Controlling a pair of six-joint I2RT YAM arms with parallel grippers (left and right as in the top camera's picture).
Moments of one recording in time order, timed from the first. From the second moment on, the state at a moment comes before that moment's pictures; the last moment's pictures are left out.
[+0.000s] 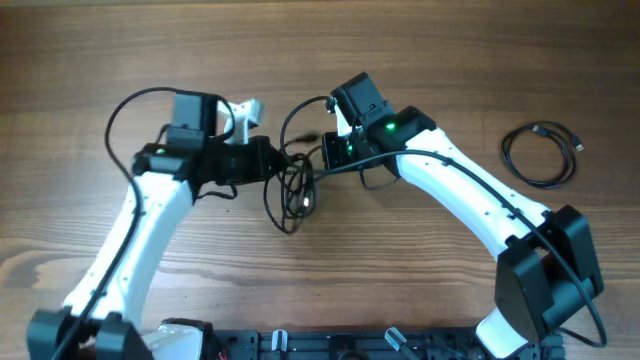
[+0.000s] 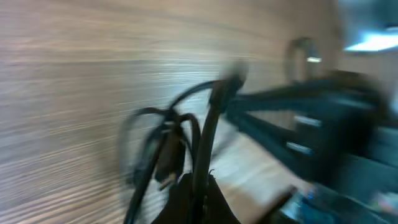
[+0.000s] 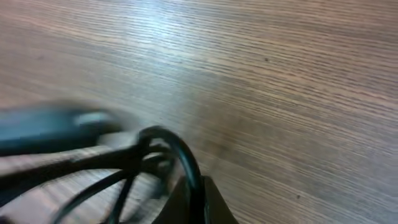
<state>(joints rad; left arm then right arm) -0.15 1.42 1.01 -0.67 0.69 -0.32 0.59 1.78 1.35 -0.71 -0.21 0.43</state>
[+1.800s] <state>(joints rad) -0.03 1.47 0.91 -0.79 0.21 -0.47 0.43 1.66 1.33 -0.38 -1.11 0.17</state>
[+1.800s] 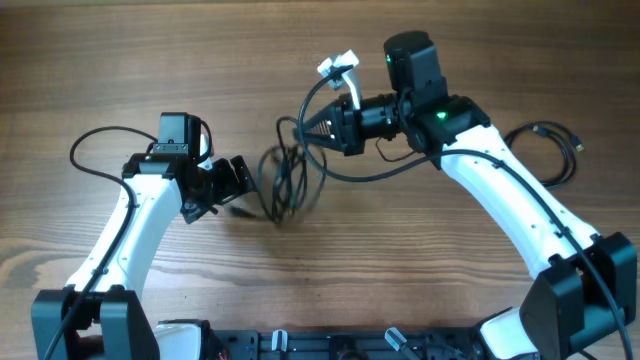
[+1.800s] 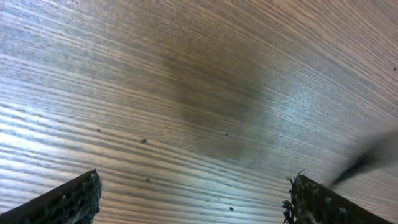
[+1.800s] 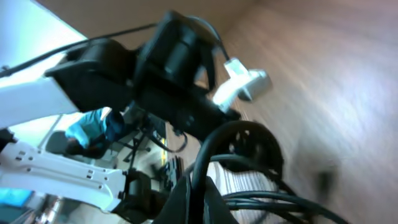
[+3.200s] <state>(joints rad) 0.12 1.75 0.90 -0.14 0.97 -0.36 0.38 1.66 1.32 0.30 -1.56 0.91</state>
